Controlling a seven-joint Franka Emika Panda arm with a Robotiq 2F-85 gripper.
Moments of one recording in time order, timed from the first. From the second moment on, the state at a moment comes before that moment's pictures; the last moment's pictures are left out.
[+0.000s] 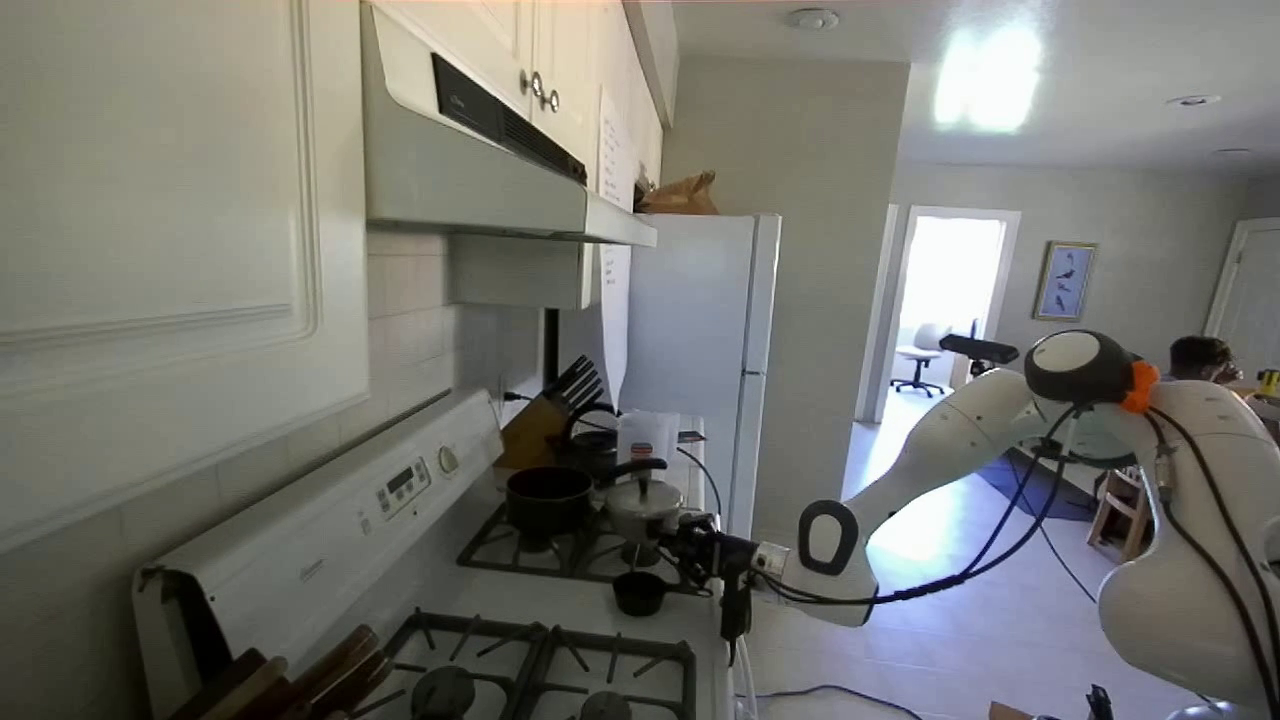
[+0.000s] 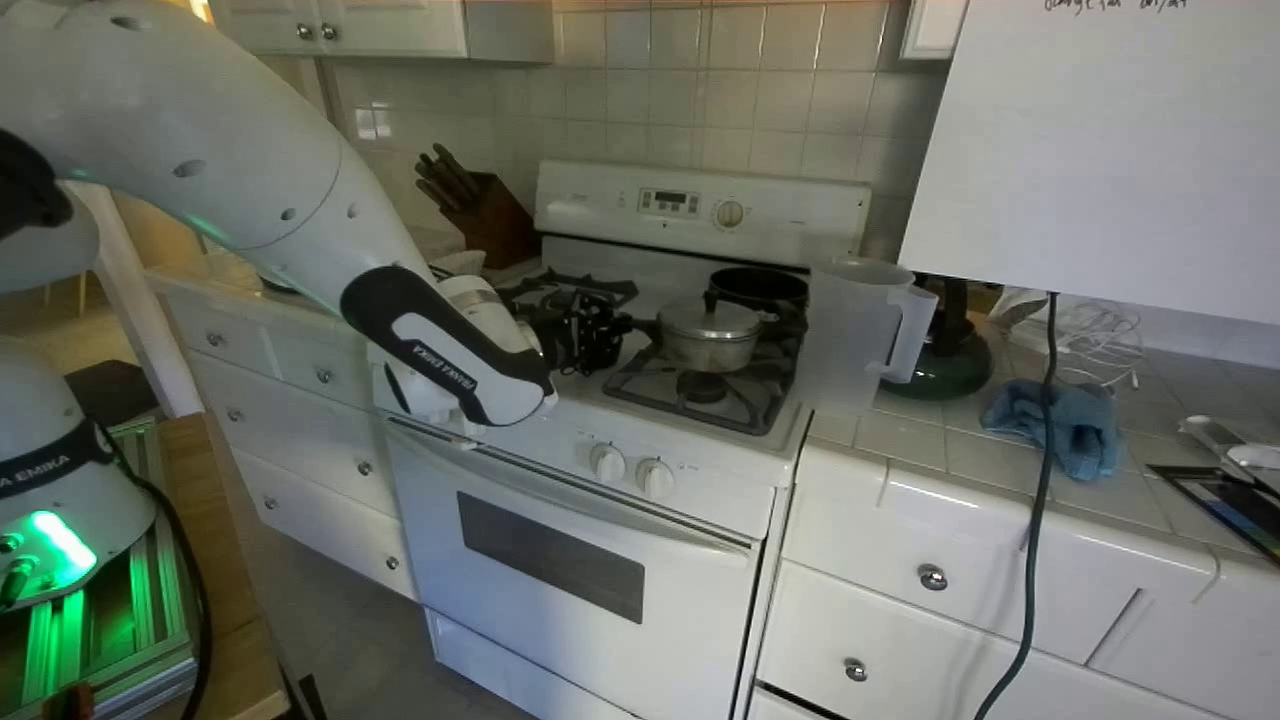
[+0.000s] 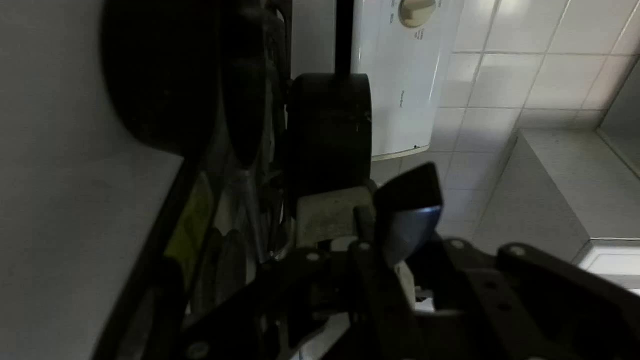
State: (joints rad) arm -1.43 0.96 1.00 -2.23 2.51 2.25 -2.05
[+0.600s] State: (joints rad) arm -1.53 0.96 1.05 -2.31 2.51 2.24 -2.05
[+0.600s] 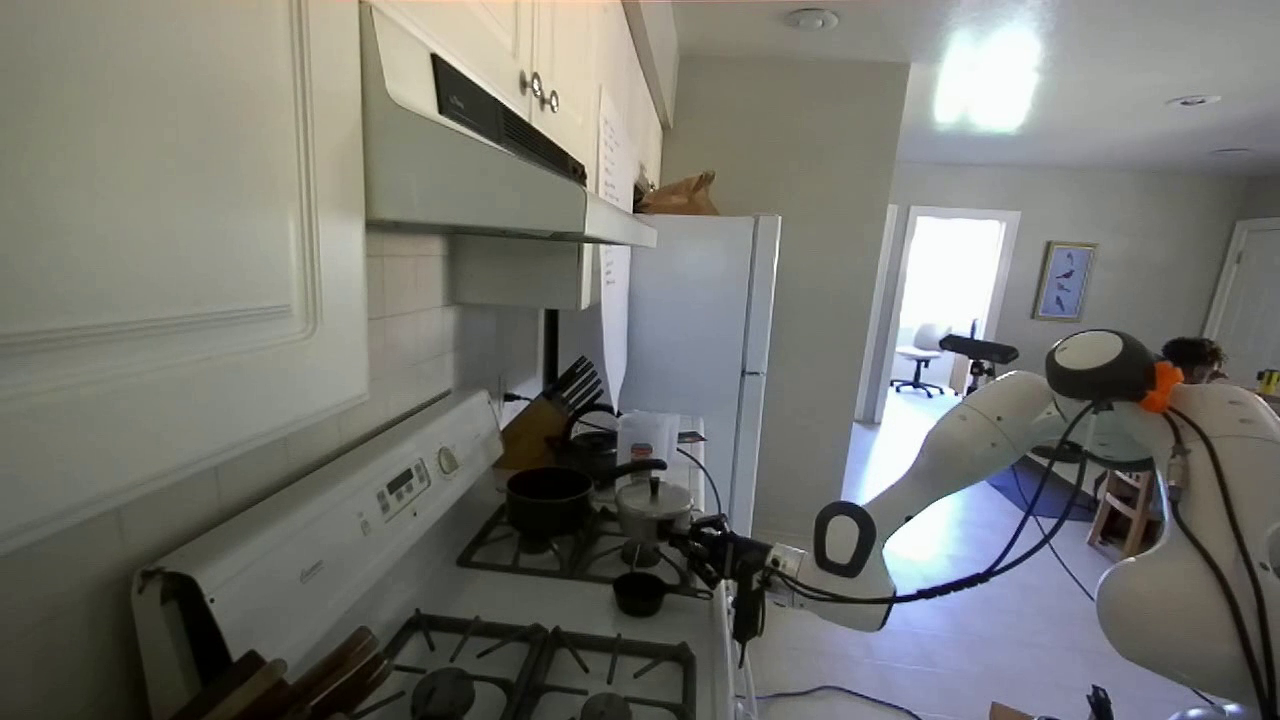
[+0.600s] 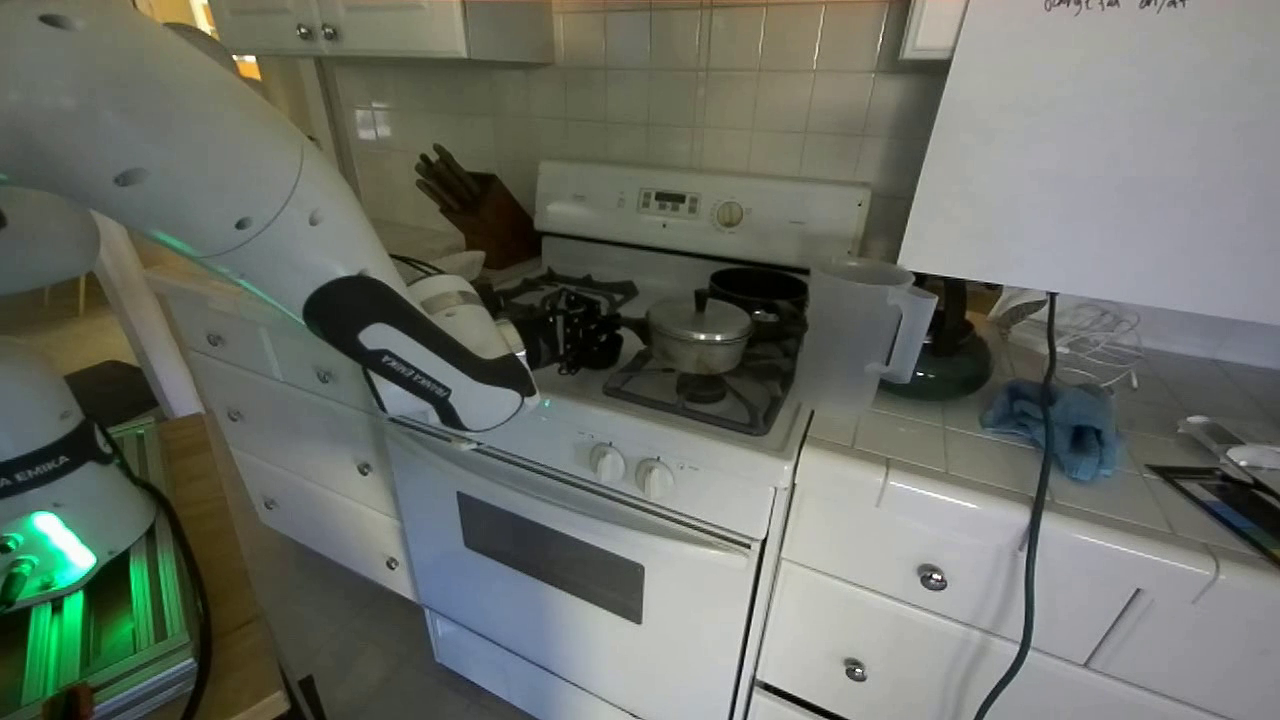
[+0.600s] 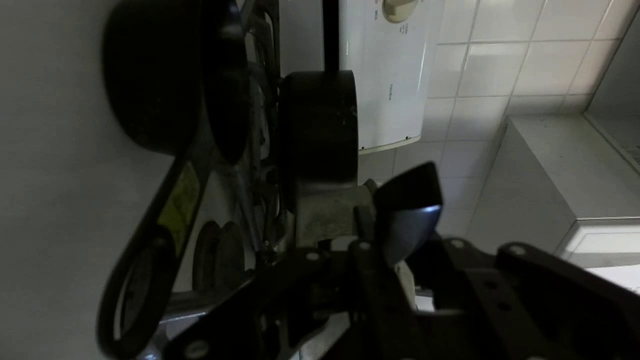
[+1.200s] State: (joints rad) arm -1.50 0.98 1.06 -2.27 2.51 2.32 -2.02
